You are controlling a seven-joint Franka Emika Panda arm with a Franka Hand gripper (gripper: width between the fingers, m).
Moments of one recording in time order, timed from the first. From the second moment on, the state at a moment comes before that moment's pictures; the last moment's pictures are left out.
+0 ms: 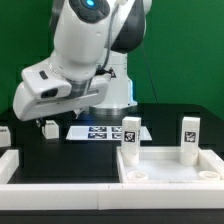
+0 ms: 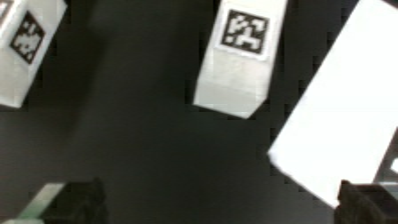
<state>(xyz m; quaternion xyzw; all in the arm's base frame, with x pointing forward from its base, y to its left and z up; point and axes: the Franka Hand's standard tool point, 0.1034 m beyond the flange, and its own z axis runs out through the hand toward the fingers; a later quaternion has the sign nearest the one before) 0.377 -0.137 0.046 0.90 0.28 -0.34 0.05</state>
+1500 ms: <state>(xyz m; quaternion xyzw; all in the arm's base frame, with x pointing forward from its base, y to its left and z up) 0.312 -0.160 0.017 0.90 0.18 -0.40 0.07</state>
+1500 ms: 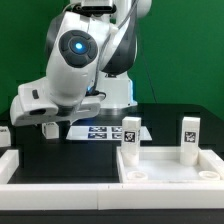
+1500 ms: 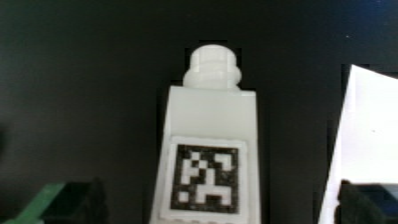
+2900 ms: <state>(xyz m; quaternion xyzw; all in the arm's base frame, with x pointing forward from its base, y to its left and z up) 0.320 -0.163 0.007 0.87 0.17 -0.46 0.07</state>
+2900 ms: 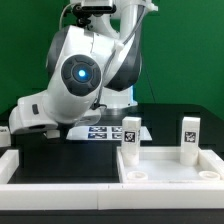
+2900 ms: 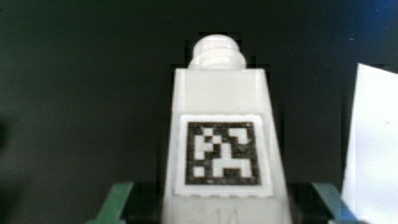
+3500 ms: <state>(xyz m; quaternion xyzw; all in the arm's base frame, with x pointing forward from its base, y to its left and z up) 0.367 -0.140 0.083 0.90 0.22 -0.37 0.04</state>
